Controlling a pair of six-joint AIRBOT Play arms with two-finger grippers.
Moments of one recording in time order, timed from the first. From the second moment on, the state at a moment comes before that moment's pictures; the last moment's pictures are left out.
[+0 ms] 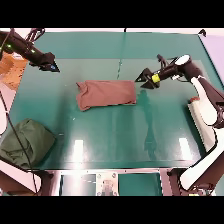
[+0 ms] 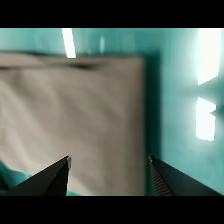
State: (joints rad) left arm 0.08 -1.78 2.06 1.07 -1.68 -1.27; right arm -0.03 -1.93 1.66 -0.81 1.24 1.53
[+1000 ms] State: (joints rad) left arm 0.08 -1.78 2.06 1.07 -1.69 -1.27; right arm -0.15 -1.66 1.81 -0.70 1.22 1.62
